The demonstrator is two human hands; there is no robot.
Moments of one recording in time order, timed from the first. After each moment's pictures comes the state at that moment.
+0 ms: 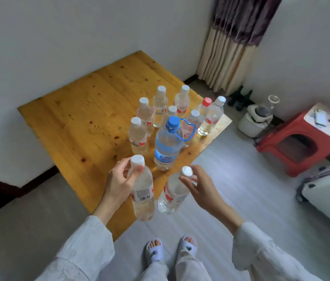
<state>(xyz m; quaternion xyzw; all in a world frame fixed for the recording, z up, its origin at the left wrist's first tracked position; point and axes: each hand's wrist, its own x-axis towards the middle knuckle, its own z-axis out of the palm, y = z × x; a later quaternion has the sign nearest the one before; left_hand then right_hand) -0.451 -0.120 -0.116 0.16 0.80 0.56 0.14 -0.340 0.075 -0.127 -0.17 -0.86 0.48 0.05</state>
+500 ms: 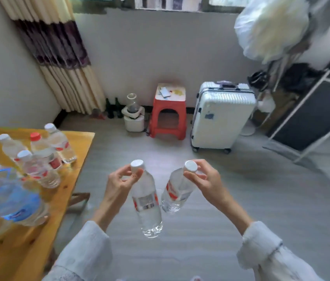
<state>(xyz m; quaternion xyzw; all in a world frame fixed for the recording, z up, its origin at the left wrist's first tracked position) -0.217 0.131 -0.068 0.42 0.65 0.51 0.37 0.005 0.205 -0.057 -0.43 -0.68 0.50 0.33</state>
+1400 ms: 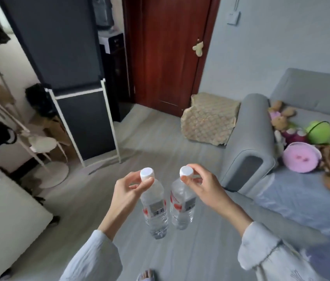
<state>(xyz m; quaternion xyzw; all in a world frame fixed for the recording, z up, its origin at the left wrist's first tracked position) 0.496 0.463 -0.052 0.70 0.29 0.23 0.61 0.652 0.315 -0.048 -0.76 -0.40 0.17 0.49</state>
